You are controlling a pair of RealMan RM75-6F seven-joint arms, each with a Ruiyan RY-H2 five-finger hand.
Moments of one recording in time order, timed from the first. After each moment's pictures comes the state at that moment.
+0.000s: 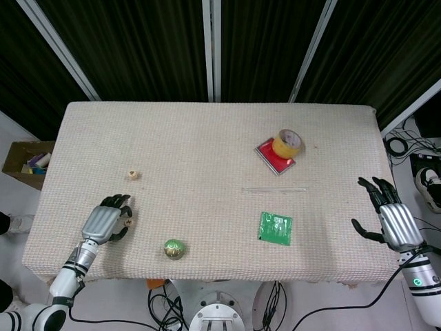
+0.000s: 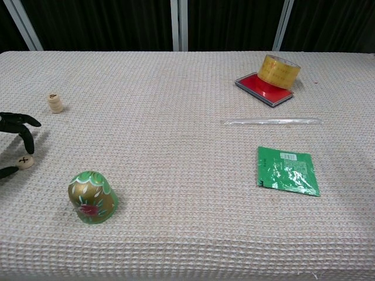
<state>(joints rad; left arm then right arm) -0.41 -1.41 0.04 -1.54 1.26 1.13 0.24 0.21 -1.07 0.04 -1.60 -1.58 1.40 0.26</state>
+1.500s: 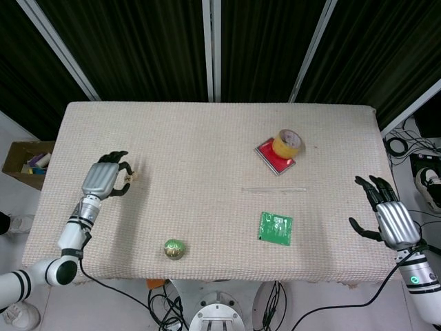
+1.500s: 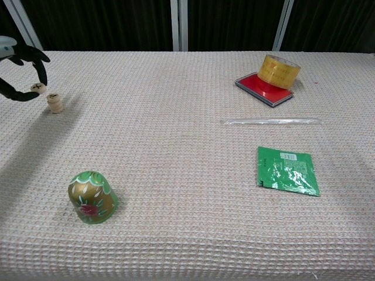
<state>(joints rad) -0.60 -1.37 -0.22 -1.48 1.01 0.93 0.24 0.22 -1.07 0.05 -1.61 -1.58 1.38 0.24</state>
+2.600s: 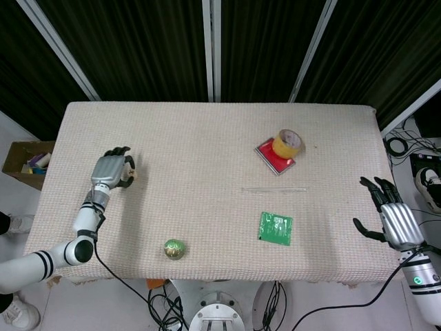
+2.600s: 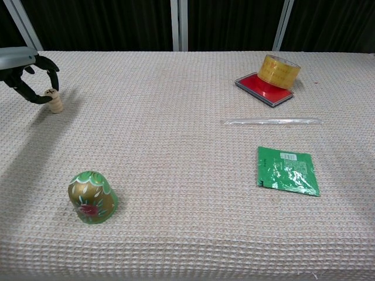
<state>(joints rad) -0.72 -1.45 -0.21 -1.34 0.78 0.85 0.34 0.21 -1.07 0.05 -1.59 -1.56 1.38 0.26</state>
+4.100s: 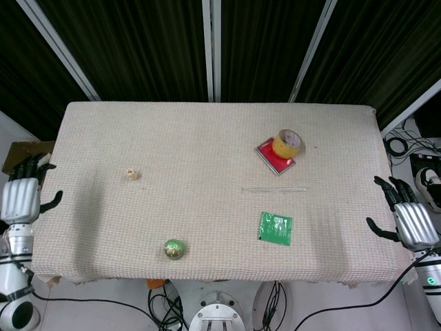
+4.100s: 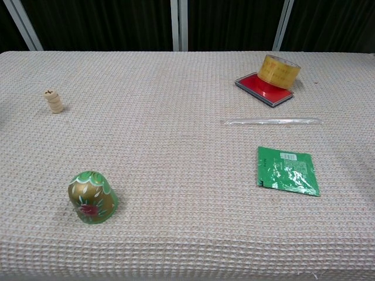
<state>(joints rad) -0.29 -1.23 -0.07 -1.48 1.19 1.49 0.06 0.19 -1.03 0.05 -1.56 -1.53 1.37 0.27</state>
